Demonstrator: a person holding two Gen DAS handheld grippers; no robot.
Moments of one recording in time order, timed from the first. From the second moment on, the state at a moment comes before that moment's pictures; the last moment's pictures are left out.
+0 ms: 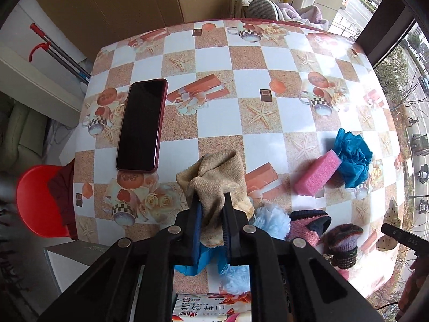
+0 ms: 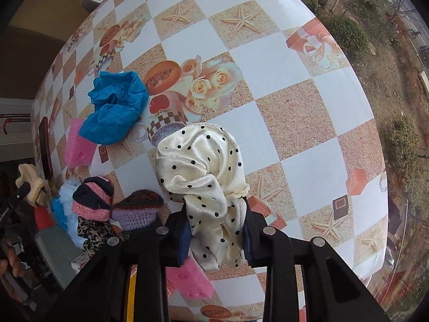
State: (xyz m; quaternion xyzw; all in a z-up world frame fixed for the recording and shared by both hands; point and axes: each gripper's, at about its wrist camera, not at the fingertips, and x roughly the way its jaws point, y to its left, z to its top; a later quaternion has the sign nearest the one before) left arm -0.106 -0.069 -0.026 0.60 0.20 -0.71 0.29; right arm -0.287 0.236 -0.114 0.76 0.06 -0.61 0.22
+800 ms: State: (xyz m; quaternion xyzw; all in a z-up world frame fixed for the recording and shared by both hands) left arm -0.007 0.045 0.017 0.61 0.16 -0.72 0.30; right arm -0.230 0.213 -0.025 0.72 0.06 -0.61 0.32
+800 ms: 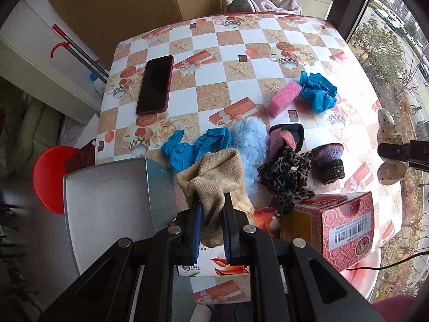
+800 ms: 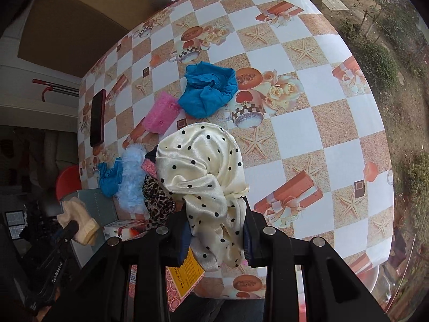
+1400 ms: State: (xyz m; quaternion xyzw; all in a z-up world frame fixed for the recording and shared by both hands) left arm 0.093 0.041 0.037 0.57 0.18 -0.74 0.31; right arm -0.108 0.185 0.051 0.66 0.10 -0.65 0.38
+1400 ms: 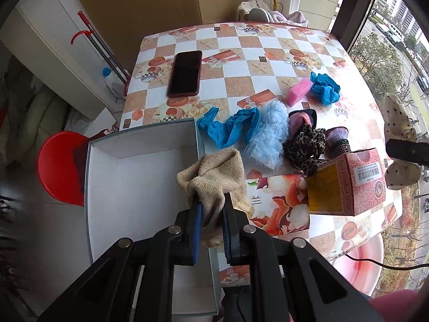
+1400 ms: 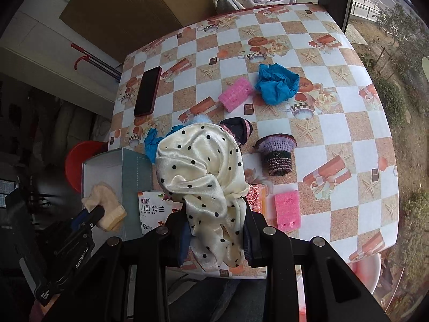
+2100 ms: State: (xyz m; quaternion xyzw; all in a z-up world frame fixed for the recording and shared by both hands) left arm 0.219 0.019 0.035 0.55 0.21 -0.73 0.35; right arm 0.035 0.104 0.069 0.62 0.20 -0.59 0.47
